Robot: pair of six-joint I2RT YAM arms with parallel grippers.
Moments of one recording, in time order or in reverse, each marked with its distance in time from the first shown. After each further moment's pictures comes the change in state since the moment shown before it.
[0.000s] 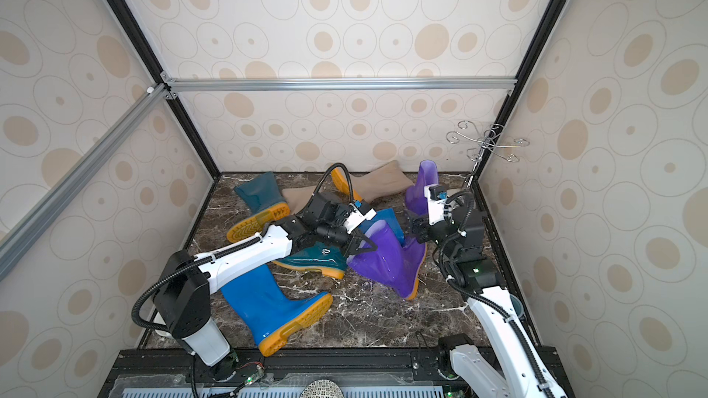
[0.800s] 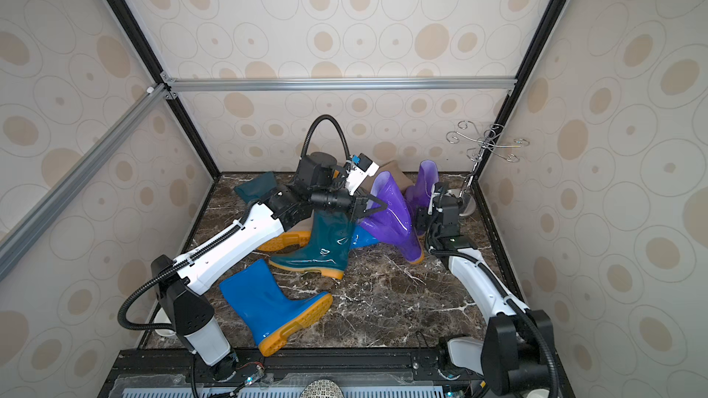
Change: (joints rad) left arm -0.006 0.055 0.470 -0.168 -0.084 -0.065; right arm -0.044 0.438 0.003 0.201 0.233 0.143
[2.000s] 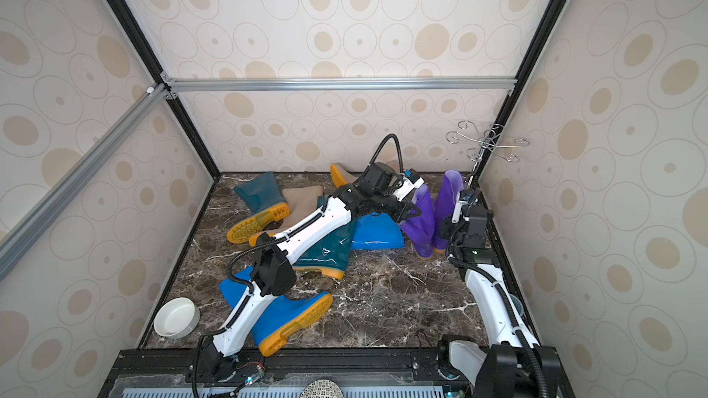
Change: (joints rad) left arm -0.078 0.681 0.647 -0.124 -0.063 0.089; right arm -0.211 -0.202 -0.082 -0.108 -0.114 -0.105
